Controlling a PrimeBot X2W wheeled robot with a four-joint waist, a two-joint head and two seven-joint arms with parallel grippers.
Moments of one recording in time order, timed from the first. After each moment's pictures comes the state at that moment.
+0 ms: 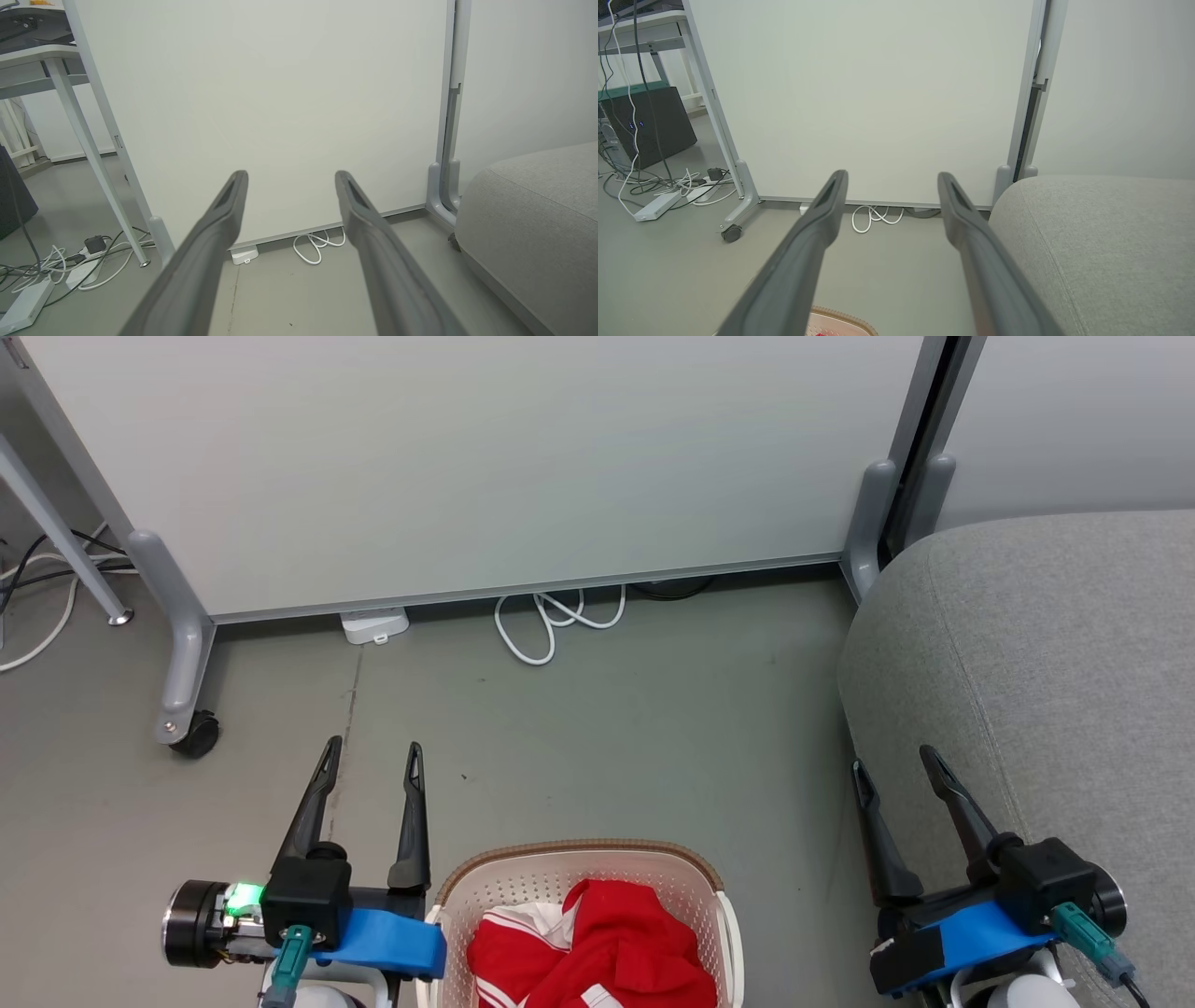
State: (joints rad) left arm -0.09 0.09 -0.18 0.20 -0.03 0.04 -0.26; right arm -0.09 -0.05 0.06 0.22 0.08 0.13 -0.26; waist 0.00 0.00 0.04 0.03
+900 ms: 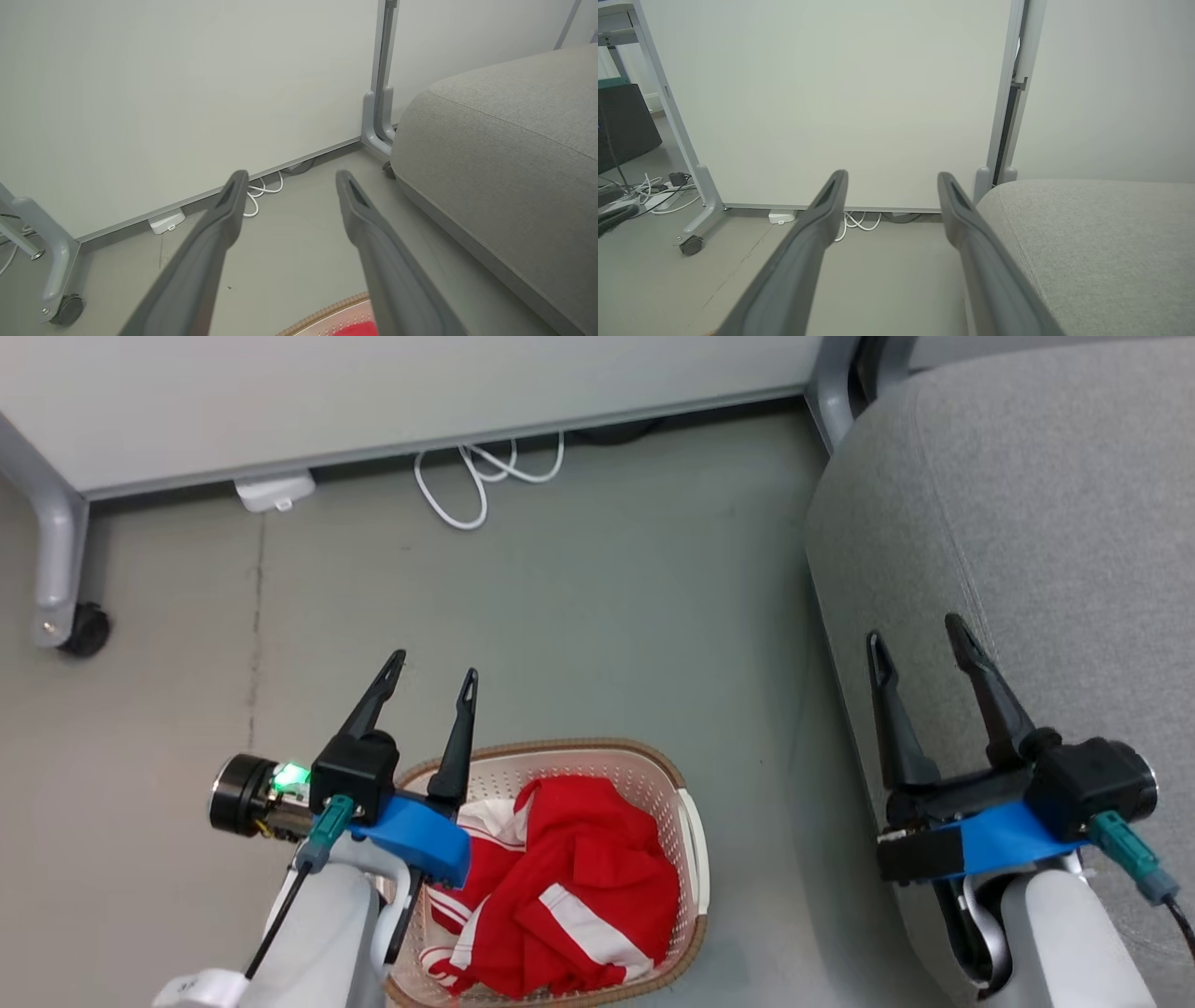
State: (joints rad) left arm -0.34 0.09 -0.23 0.47 -0.02 -0.10 -0.26; right arm -0.23 -0.05 0.04 0.15 0.07 0.13 -0.26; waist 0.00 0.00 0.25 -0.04
